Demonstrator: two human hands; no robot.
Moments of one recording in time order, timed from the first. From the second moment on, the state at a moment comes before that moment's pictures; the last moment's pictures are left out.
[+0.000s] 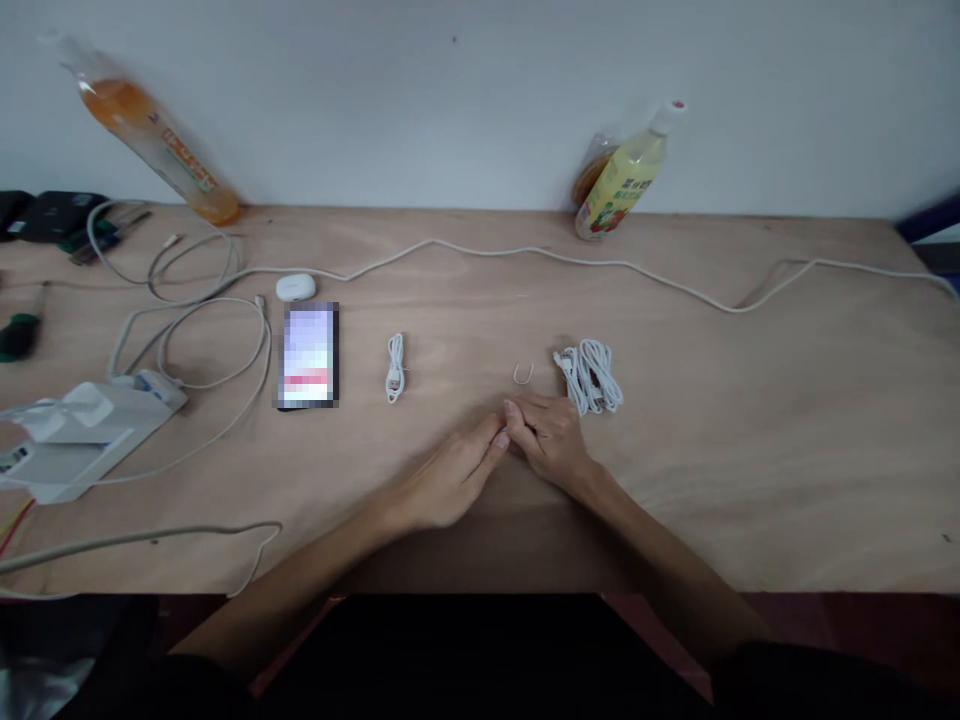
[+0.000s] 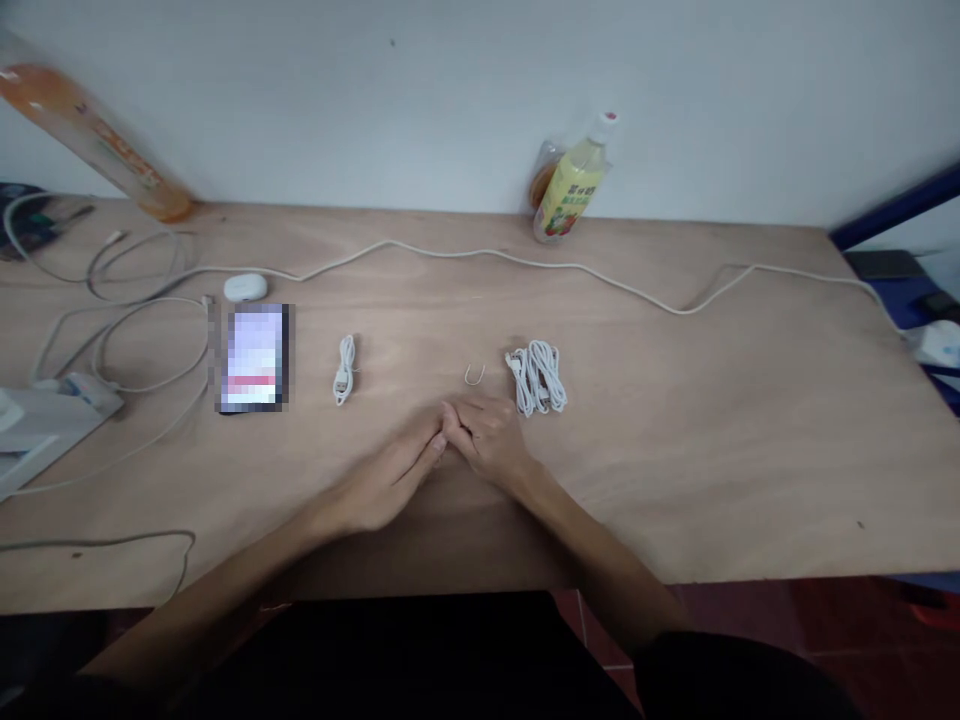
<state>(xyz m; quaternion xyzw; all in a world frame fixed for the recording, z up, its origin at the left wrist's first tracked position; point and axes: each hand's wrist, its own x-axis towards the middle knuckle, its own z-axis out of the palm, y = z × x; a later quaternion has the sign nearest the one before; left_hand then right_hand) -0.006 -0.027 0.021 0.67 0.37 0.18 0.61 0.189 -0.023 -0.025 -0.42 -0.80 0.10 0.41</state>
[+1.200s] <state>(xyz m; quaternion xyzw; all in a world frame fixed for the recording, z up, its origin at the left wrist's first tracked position) -0.002 -0.023 0.002 0.39 0.30 0.14 0.86 0.190 -0.022 -0.024 -0.41 -0.81 0.06 0.42</state>
